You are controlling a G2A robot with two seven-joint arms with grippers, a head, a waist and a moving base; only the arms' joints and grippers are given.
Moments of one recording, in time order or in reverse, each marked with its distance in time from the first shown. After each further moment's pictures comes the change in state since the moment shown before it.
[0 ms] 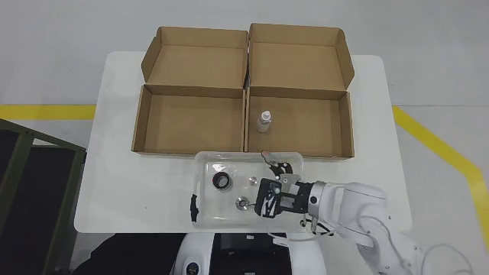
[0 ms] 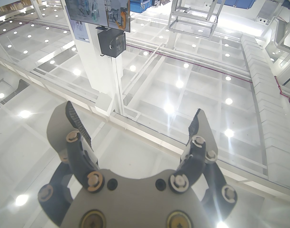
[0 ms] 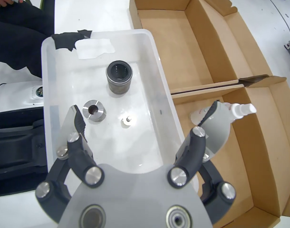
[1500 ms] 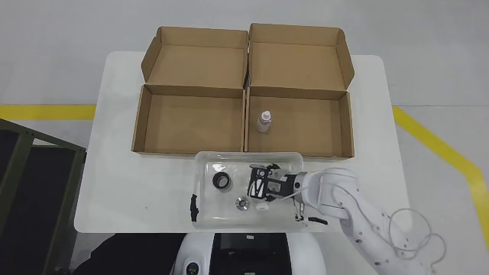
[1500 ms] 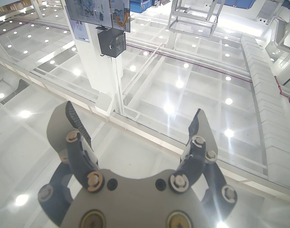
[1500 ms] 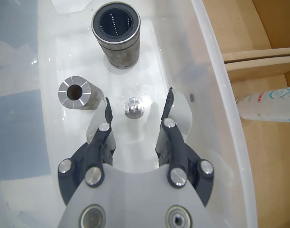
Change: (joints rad) left arm 0.000 0.000 0.000 0.000 0.000 0.000 0.000; right arm 0.197 -0.015 -0.157 0.308 0.080 0.041 0.065
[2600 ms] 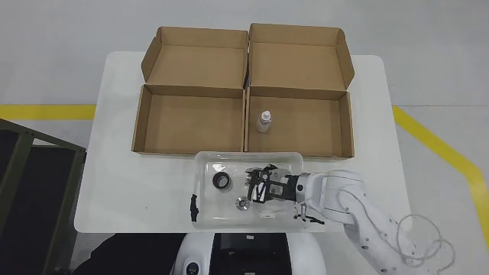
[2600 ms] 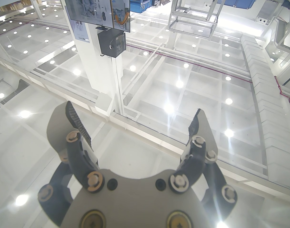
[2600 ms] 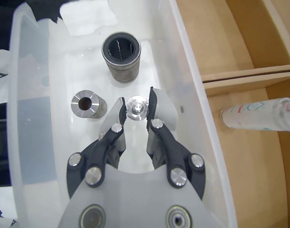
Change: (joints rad) left arm 0.000 0.000 0.000 0.000 0.000 0.000 0.000; right arm -0.050 0.023 0.045 -0.120 0.004 -0.013 -0.074
